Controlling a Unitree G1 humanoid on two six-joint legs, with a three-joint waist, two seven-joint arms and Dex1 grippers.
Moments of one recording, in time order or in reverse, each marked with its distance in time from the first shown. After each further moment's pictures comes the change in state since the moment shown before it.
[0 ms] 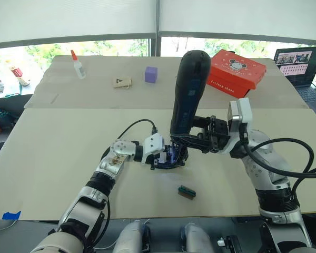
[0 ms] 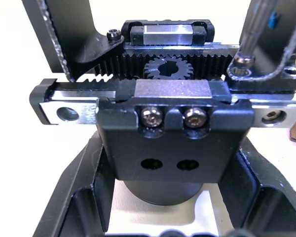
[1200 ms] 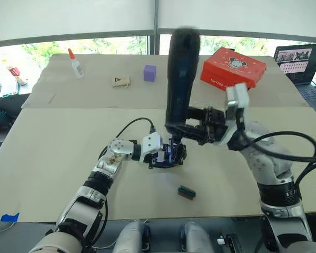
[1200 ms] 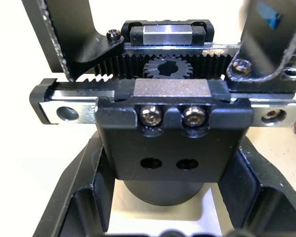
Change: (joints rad) left arm 0.004 0.020 0.004 -0.016 -0.006 -0.018 -0.007; right arm -0.126 -0.017 -0.047 -0.128 0.130 0.178 -0.156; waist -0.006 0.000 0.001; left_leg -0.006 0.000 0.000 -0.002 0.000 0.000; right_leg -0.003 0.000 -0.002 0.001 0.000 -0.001
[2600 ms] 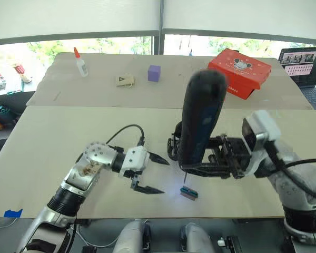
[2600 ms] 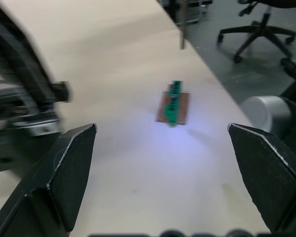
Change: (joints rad) left arm 0.226 0.274 -0.034 -0.627 -0.147 0.233 -0.178; right arm 0.337 -0.157 -0.054 -0.204 0.074 0.026 0.206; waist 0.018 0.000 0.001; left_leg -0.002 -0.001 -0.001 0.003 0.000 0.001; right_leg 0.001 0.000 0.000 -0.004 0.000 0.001
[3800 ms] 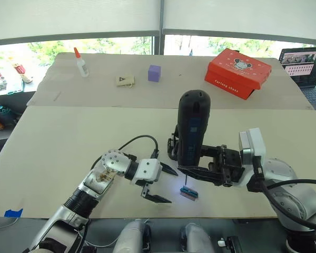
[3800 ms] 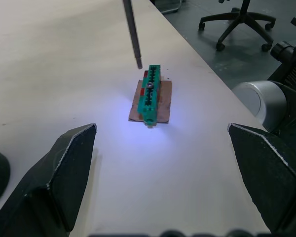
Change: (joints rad) left arm -0.035 -0.088 -0.091 0.147 0.096 -0.110 0.025; right arm 0.116 0.020 0.016 -0.077 -0.075 -0.050 -0.175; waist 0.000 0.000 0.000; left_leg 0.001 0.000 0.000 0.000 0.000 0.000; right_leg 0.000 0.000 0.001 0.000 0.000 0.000
